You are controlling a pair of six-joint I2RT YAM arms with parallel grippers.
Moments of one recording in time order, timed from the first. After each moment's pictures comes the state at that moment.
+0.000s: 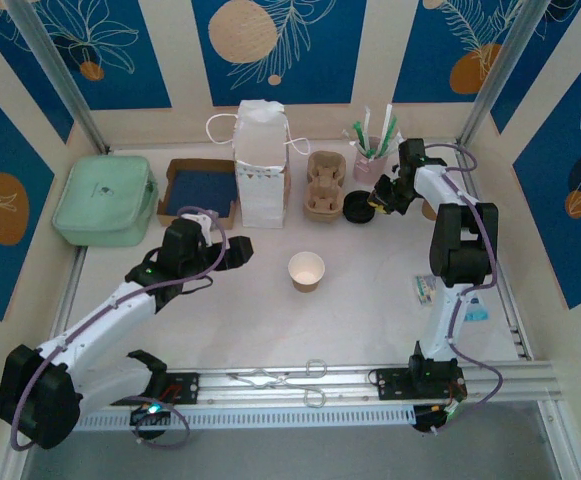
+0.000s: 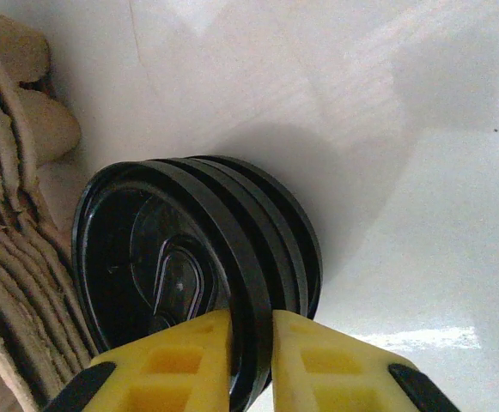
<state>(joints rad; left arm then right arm) -0.49 1.06 0.67 -0.22 0.15 -0.60 0.00 2.03 1.58 -0.78 -0.34 0.54</state>
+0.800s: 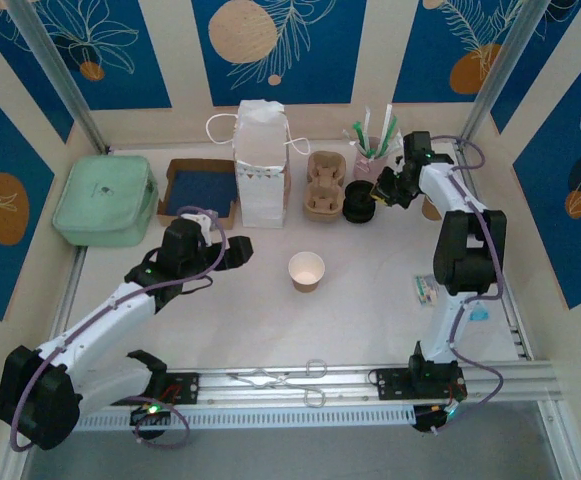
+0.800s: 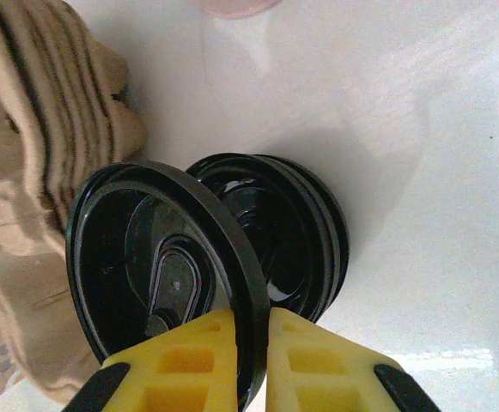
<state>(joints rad) -0.49 1.05 0.67 -0.22 0.15 -0.60 0.00 1.94 1.58 -0.79 -0.34 0.55</state>
